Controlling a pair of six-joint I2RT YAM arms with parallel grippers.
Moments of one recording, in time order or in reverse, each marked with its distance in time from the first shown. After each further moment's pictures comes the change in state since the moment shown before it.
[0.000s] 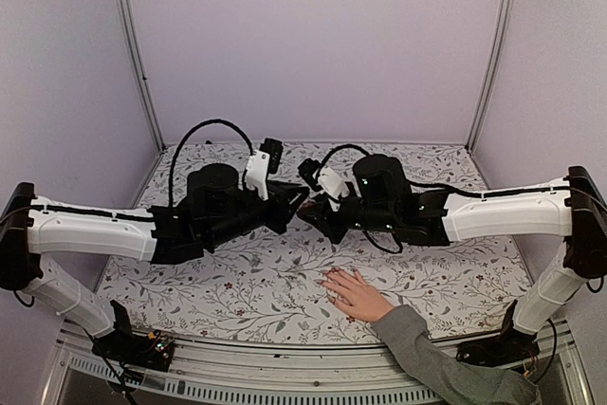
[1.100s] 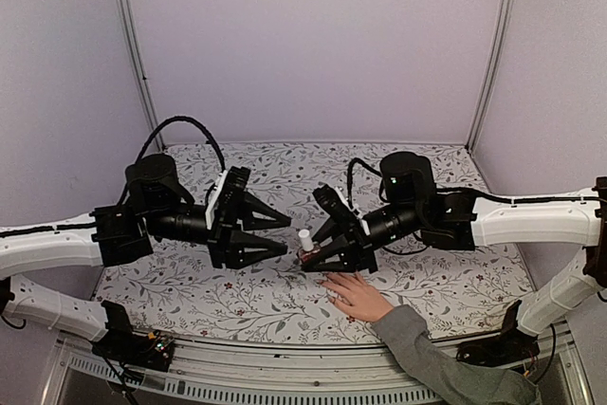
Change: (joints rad) left arm 0.071 -0.343 -0.094 -0.168 0.850 0.369; right arm -0.001 -0.154 -0.097 0.023 -0.822 -0.067
